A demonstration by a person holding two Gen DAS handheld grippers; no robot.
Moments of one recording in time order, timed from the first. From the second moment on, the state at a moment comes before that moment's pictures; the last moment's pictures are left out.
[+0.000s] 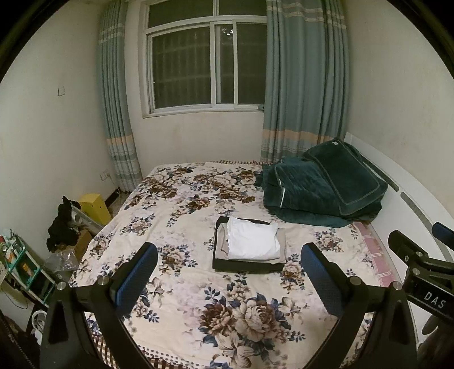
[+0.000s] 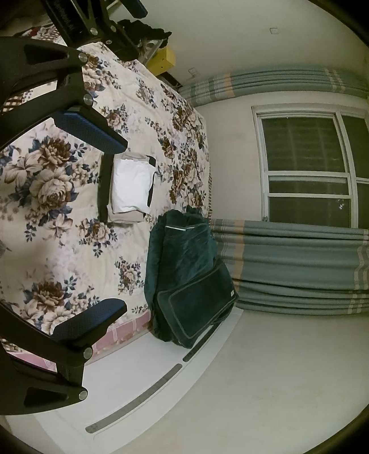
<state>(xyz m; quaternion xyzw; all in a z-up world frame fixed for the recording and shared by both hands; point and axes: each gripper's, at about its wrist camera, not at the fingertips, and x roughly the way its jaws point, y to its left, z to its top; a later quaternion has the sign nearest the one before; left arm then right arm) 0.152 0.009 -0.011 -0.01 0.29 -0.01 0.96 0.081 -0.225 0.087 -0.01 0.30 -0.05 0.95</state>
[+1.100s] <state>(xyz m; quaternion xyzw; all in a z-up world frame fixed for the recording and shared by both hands) 0.152 0.032 -0.006 0.00 0.28 0.00 0.96 0.079 -0.218 0.084 -0.01 0.30 -0.05 0.95</state>
